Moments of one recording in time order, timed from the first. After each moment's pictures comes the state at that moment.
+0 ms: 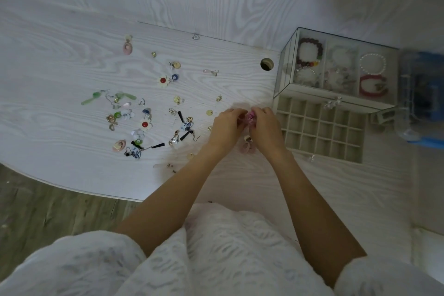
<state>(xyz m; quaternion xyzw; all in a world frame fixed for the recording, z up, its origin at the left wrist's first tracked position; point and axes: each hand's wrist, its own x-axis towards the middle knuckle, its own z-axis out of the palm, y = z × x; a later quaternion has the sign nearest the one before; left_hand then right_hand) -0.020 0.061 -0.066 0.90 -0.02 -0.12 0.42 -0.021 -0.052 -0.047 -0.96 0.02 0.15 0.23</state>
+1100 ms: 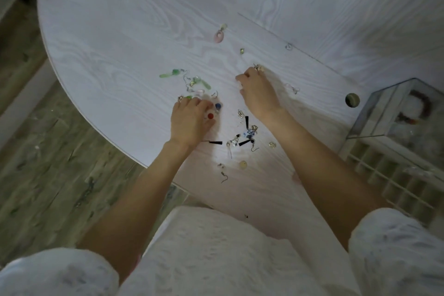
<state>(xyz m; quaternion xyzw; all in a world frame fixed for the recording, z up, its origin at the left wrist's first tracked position) -0.054 0.264 -0.059 0.97 0.15 -0.06 0.18 0.080 0.127 -0.059 -0.93 -0.34 0.14 0.11</state>
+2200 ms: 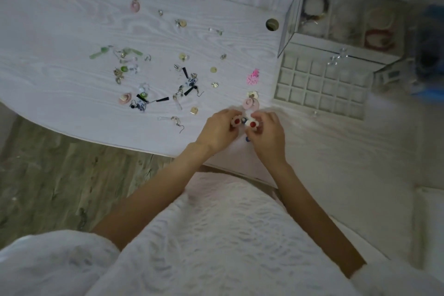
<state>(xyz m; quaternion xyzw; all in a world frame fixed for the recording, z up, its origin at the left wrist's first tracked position) -0.131 0.082 -0.049 0.91 -0.06 -0.19 0.35 -0.151 -0.058 -0.063 -0.92 0.07 0.05 0.38</state>
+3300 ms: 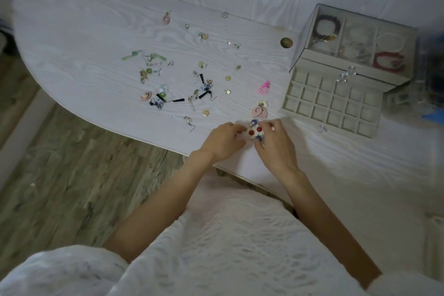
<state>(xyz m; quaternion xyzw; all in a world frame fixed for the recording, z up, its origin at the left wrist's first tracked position) -0.154 0.086 -0.047 0.92 -0.03 -0.22 0.32 -0.154 -0.070 -0.041 -0.97 -0.08 0.12 0.21</state>
